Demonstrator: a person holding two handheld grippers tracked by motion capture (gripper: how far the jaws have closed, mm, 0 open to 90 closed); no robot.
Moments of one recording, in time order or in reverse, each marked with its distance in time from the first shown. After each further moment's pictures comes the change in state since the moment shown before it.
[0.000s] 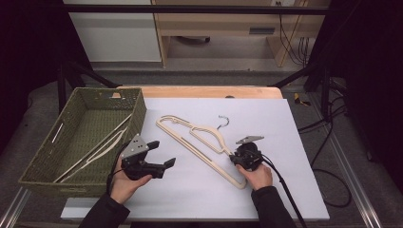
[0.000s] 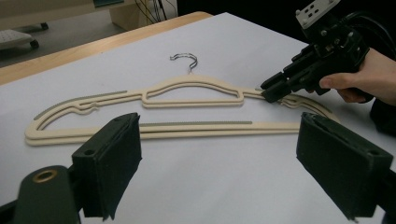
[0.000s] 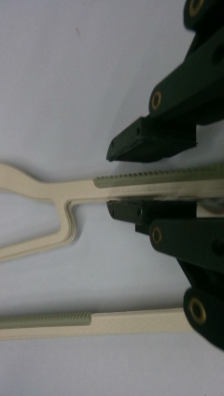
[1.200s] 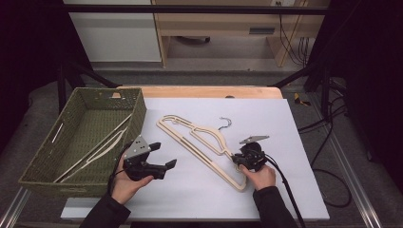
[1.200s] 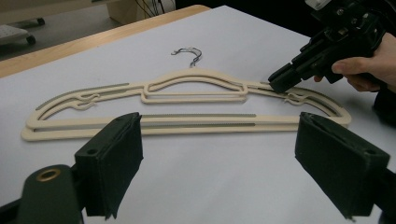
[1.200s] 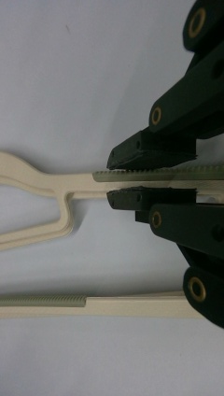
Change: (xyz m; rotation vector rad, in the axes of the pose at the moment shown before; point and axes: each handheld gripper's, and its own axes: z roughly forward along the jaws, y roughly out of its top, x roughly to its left) left arm -0.002 -0.002 0.003 0.017 -0.004 0.010; right arm -0.003 -0.001 -0.013 0.008 0.061 0.025
